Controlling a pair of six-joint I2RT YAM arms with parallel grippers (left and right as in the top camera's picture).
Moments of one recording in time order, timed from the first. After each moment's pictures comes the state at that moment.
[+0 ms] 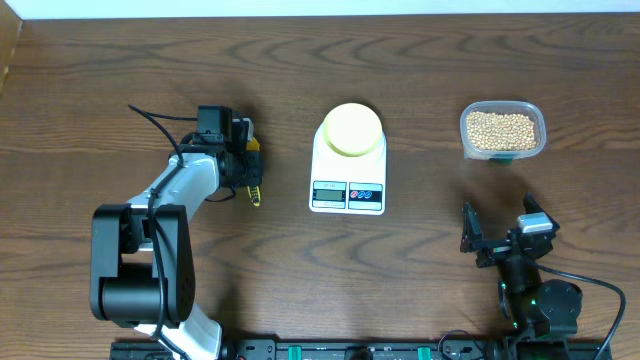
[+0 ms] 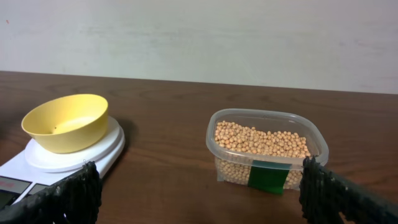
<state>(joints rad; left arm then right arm) -0.03 1.80 0.98 -0.41 0.18 -0.07 0.01 0.01 0.01 -0.06 -0.14 0.01</state>
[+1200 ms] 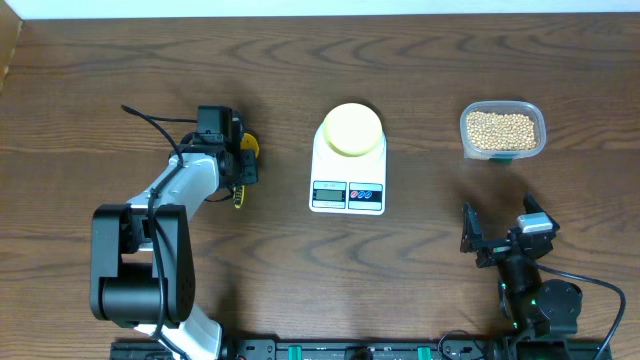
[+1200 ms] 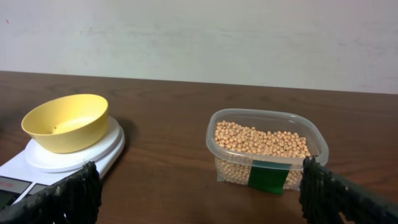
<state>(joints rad) -0.03 1.80 0.98 -0.41 0.05 -0.15 0.01 0.01 0.01 -0.06 -0.14 0.01</state>
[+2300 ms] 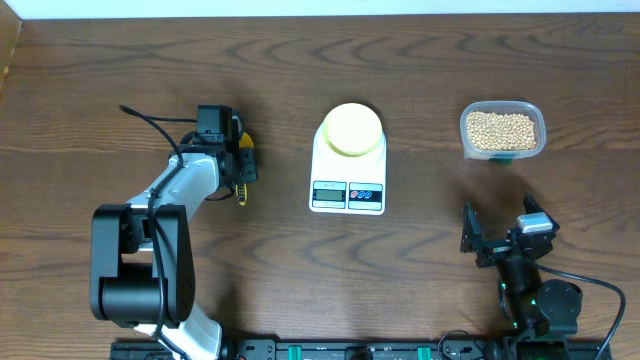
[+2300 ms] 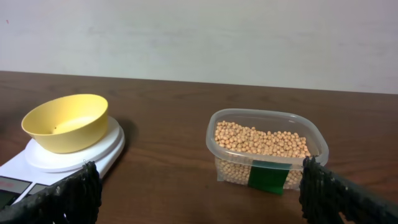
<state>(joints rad) -0.03 1.79 0.98 -0.39 0.04 -0.20 0.01 0.01 0.01 -0.06 -0.14 0.01</state>
